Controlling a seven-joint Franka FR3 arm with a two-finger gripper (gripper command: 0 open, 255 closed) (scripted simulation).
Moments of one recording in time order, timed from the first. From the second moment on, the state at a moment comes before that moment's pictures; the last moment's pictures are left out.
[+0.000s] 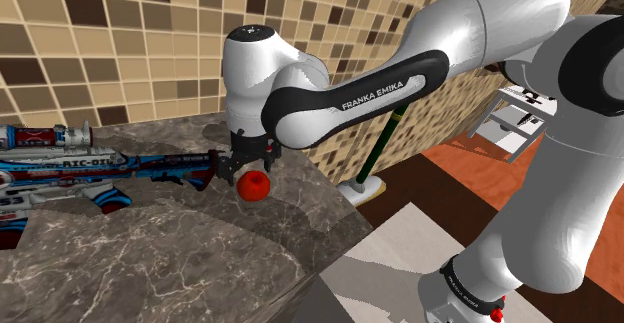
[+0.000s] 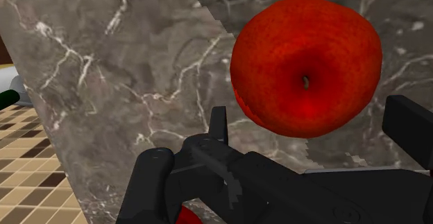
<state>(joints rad) 0.17 0.31 0.52 -1.93 -0.33 2.12 0.94</state>
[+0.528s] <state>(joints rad) 0.17 0.31 0.52 -1.93 -0.33 2.12 0.94</state>
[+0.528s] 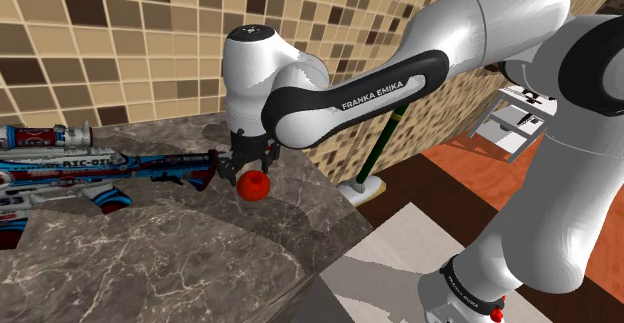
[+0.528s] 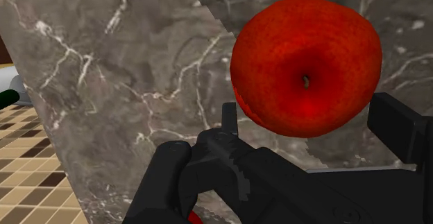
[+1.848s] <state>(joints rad) 0.15 0.23 0.54 -1.85 -0.26 1.98 0.88</state>
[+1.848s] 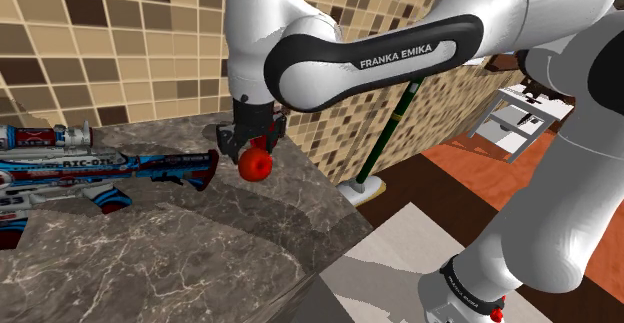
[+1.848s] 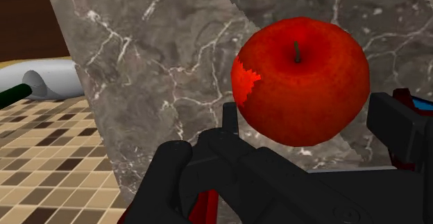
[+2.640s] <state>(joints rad) 0.15 0.18 0.55 -1.75 -0.23 1.84 0.85</state>
